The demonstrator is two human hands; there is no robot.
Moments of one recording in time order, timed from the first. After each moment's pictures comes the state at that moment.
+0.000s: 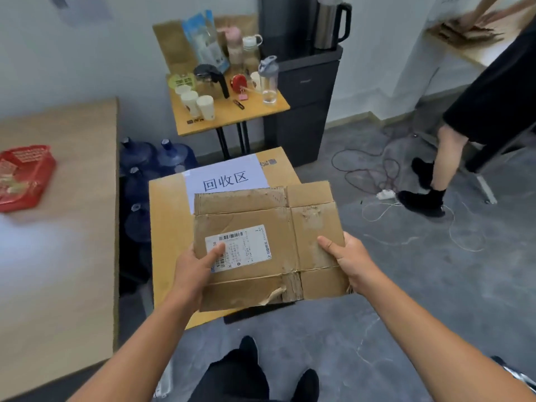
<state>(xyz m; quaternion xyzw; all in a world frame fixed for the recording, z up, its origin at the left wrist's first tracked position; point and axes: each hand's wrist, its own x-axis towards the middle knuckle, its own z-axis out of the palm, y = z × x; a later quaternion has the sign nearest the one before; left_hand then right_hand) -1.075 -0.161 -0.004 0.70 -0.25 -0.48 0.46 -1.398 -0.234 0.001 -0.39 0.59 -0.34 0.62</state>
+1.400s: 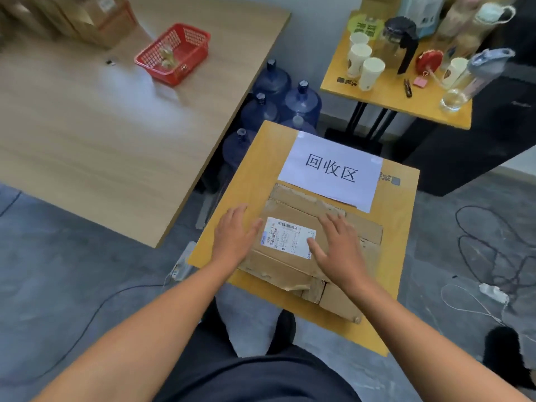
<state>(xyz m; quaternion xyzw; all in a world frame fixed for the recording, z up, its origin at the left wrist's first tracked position) -1.047 -0.175 -0.062 0.91 -0.27 -0.18 0.27 -1.239 -0.343 -0.040 -0.91 0.33 0.00 0.26</state>
